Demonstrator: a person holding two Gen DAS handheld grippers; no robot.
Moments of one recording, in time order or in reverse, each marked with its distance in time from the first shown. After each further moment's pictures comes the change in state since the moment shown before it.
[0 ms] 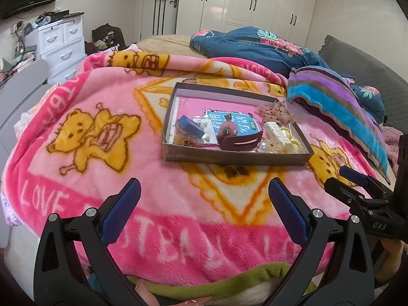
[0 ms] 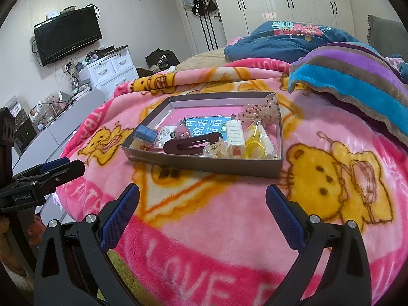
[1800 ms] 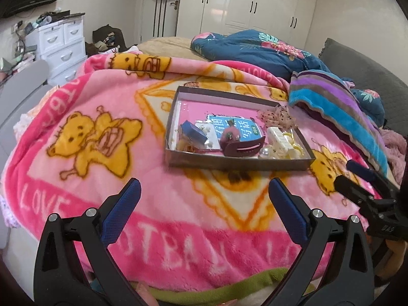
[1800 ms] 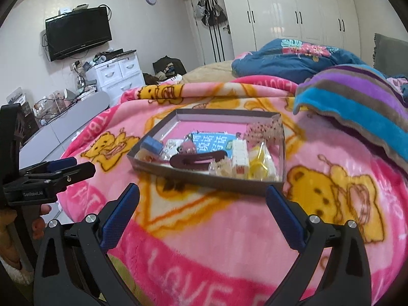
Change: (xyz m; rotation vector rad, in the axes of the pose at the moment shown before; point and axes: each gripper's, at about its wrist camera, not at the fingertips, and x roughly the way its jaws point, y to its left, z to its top) left arm 0.002 0.004 0.003 -0.008 -0.010 -0.013; right arm -0.010 0.010 0.010 -0.059 -0.054 -0.005
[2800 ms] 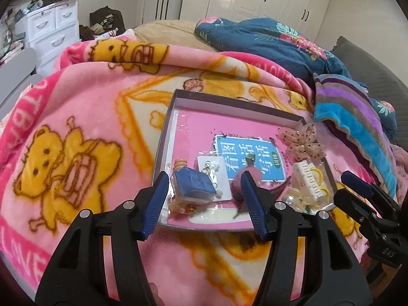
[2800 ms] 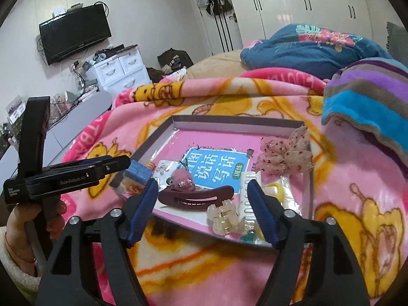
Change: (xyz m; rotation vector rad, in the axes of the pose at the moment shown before) left arm 0.100 0.012 0.076 -0.049 0.090 0.000; right arm 0.080 -0.023 0.061 0.022 0.048 0.083
